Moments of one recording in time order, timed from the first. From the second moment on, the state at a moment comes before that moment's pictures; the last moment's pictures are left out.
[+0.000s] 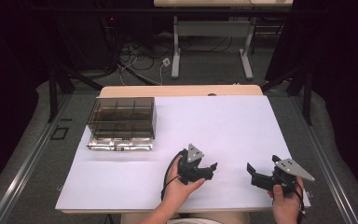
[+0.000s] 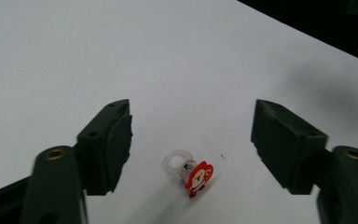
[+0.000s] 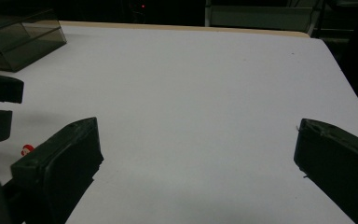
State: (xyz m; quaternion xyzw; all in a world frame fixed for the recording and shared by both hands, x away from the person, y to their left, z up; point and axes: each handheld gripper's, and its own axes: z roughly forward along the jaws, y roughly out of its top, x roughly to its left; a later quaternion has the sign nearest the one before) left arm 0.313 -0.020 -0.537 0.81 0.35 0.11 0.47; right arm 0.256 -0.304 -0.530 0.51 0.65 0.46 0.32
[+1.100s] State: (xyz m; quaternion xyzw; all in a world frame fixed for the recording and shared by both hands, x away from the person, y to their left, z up) left arm 0.316 -0.035 -0.547 0.86 0.31 0.10 0.39; right arm 0.257 -0.306 -0.531 0.51 0.65 0.46 0.32
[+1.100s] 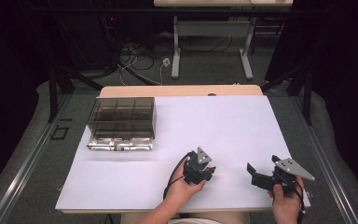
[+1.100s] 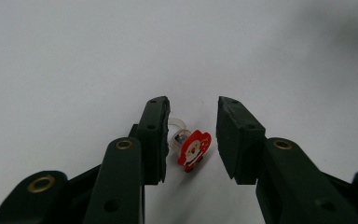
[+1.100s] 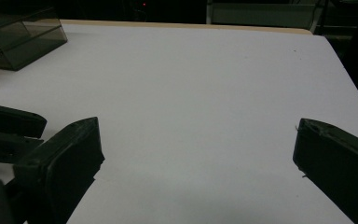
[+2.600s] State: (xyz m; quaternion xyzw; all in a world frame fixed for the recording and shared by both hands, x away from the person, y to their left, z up) left arm 0.330 -0.037 -0.561 0.86 0.31 0.07 0.39; right arm 0.259 -0.306 -0.532 0.52 0.65 0.46 0.31
